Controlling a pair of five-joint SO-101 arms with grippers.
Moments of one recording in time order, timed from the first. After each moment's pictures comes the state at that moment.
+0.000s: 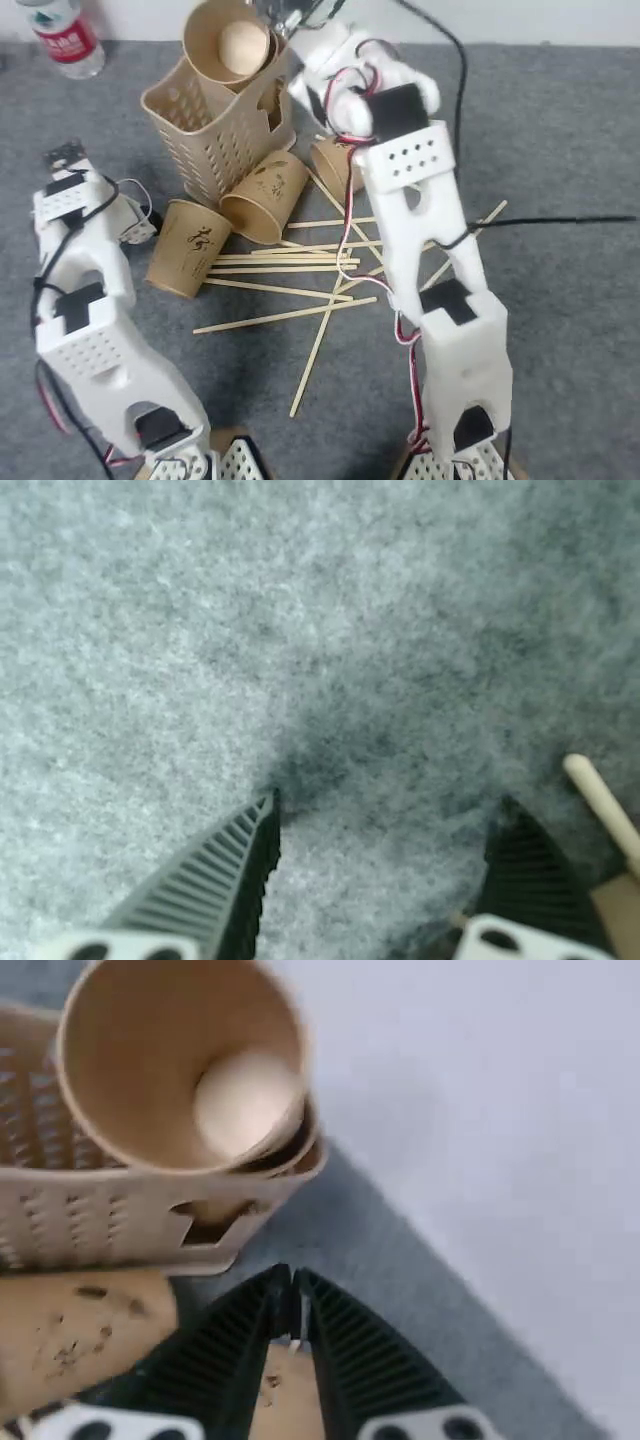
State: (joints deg) left arm -31.5 27.3 5.4 65.5 18.7; right arm -27.6 30.2 -62.9 77.1 28.9
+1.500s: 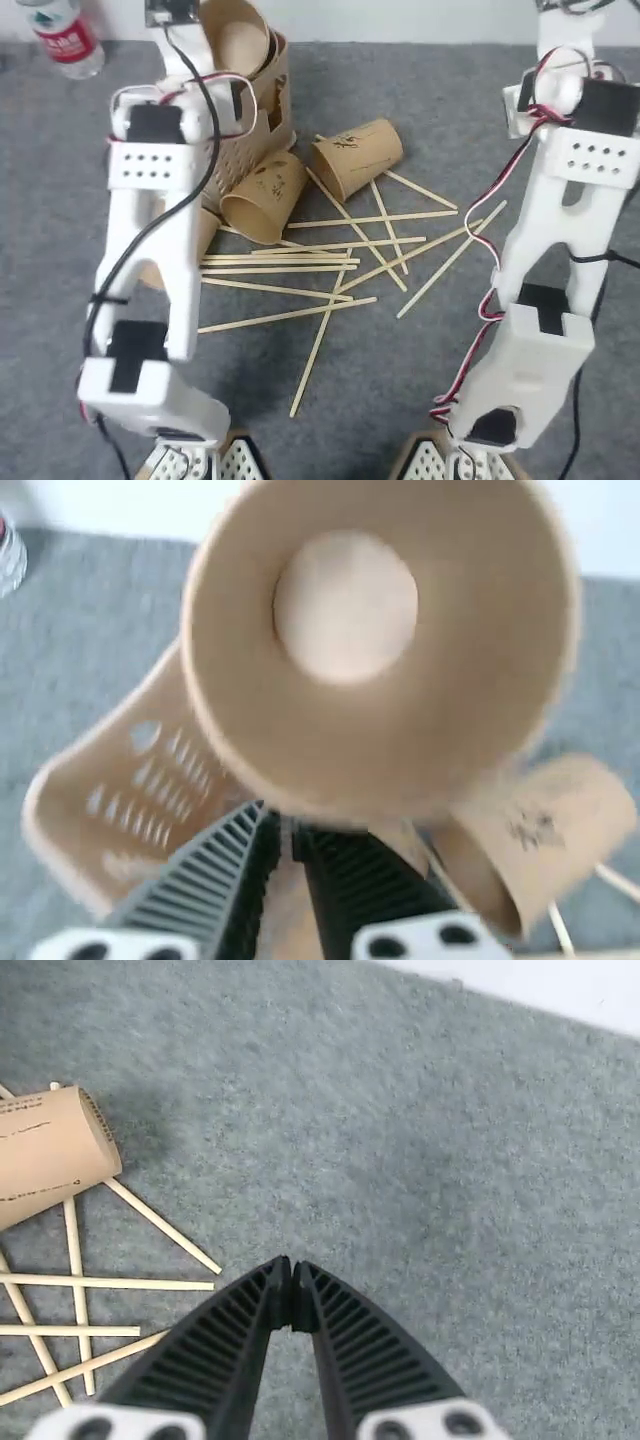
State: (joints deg) left arm -2.7 6.0 -12.4 62.4 15.9; right arm 6.2 22.5 -64.0 100.7 20.6
